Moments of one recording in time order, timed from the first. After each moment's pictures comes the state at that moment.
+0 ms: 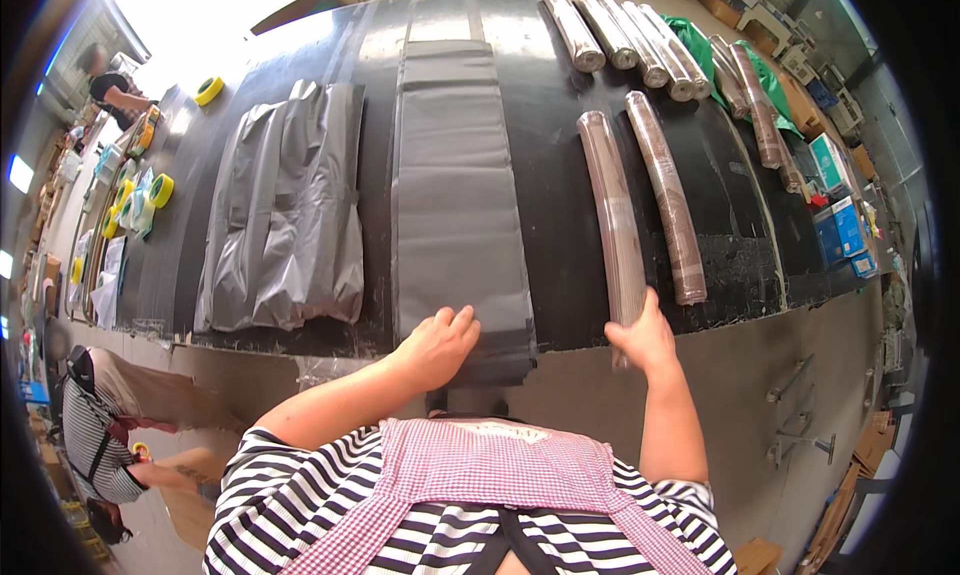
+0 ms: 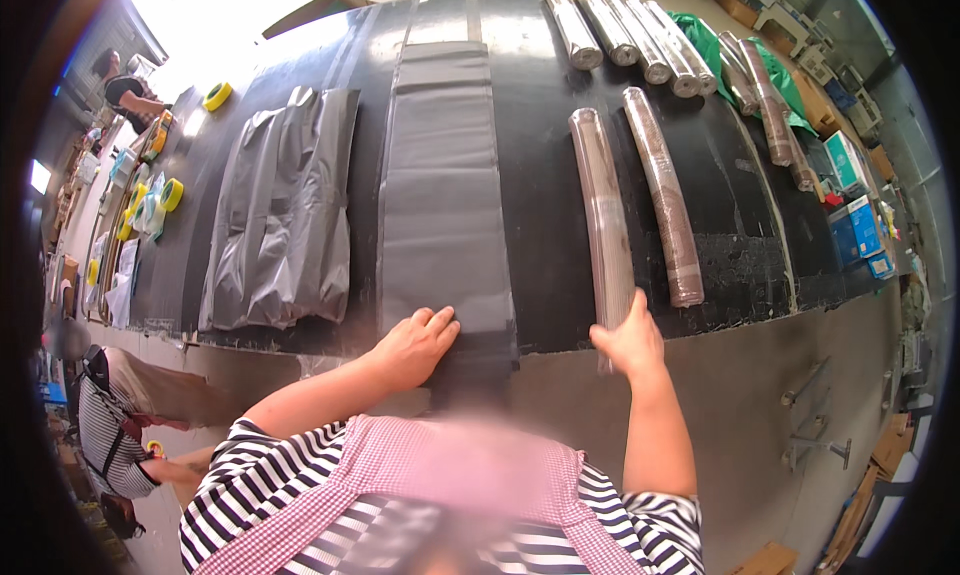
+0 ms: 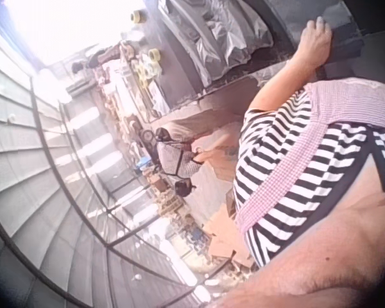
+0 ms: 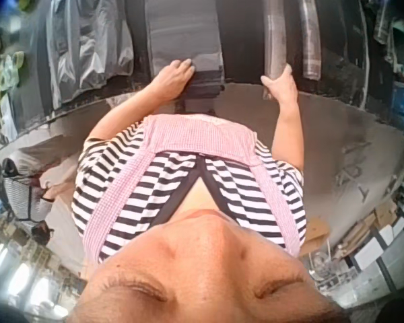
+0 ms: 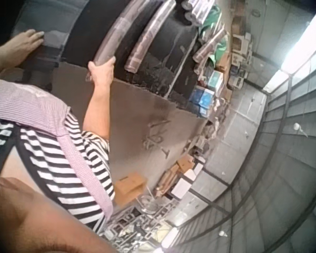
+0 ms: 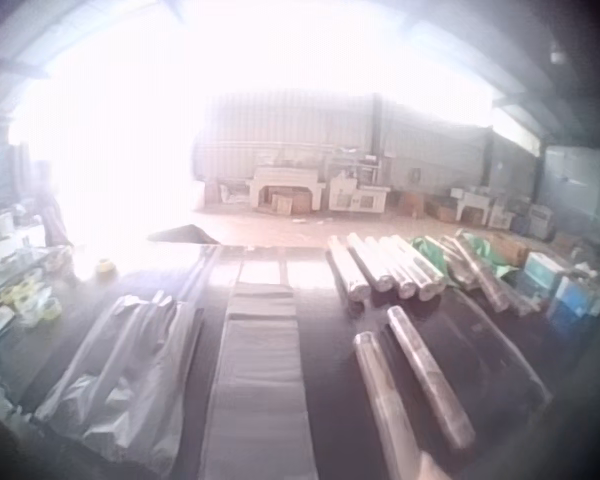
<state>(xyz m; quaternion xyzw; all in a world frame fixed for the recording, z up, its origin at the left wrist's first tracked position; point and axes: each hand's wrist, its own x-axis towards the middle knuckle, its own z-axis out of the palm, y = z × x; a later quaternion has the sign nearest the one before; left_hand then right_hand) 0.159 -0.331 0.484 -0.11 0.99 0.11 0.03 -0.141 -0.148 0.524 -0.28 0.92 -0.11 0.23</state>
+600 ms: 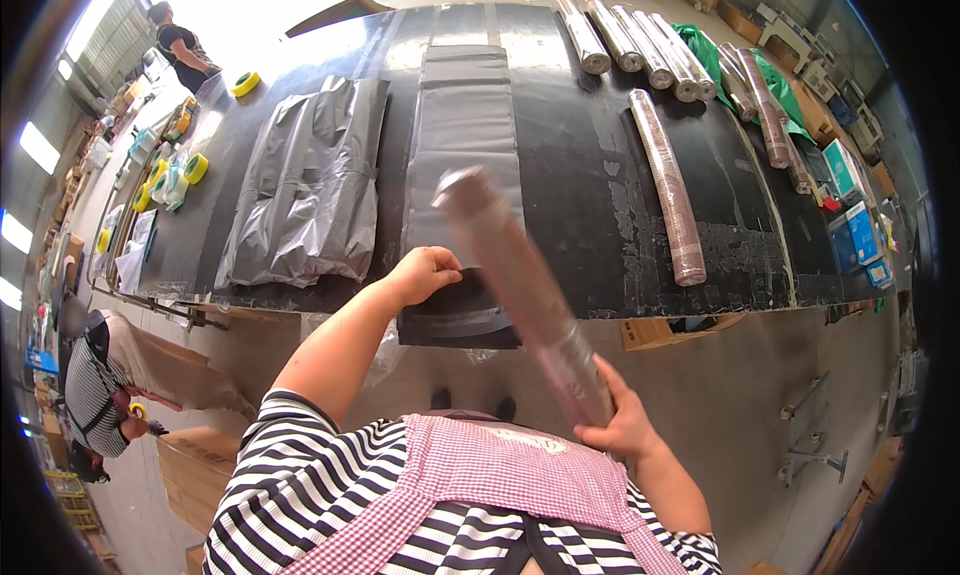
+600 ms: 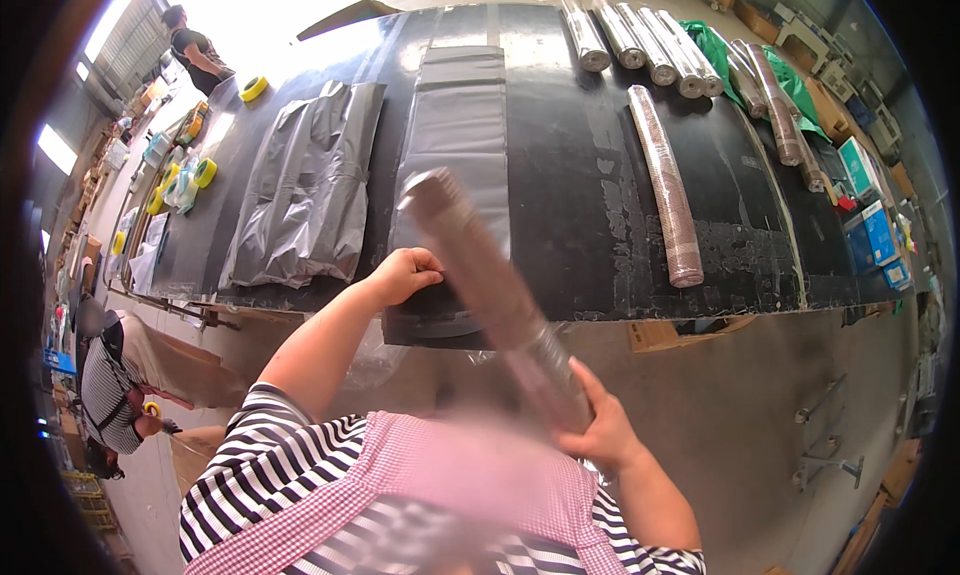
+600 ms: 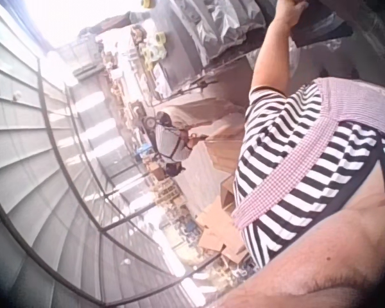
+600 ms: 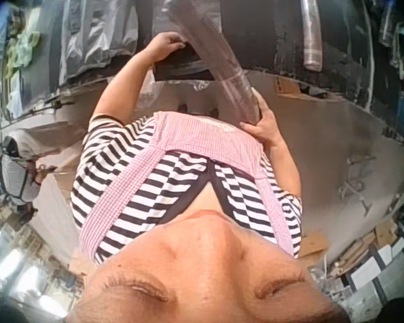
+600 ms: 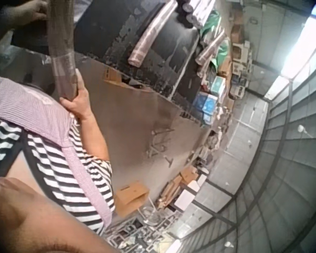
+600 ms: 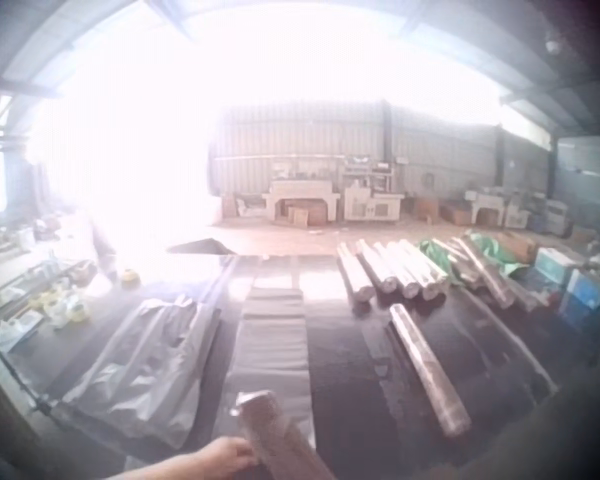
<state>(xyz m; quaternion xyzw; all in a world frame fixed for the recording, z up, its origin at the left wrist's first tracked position) 0.150 -0.379 0.461 -0.34 0.82 0.47 -0.03 -0.051 -0.007 0.528 -0.38 0.63 -0.47 0.50</state>
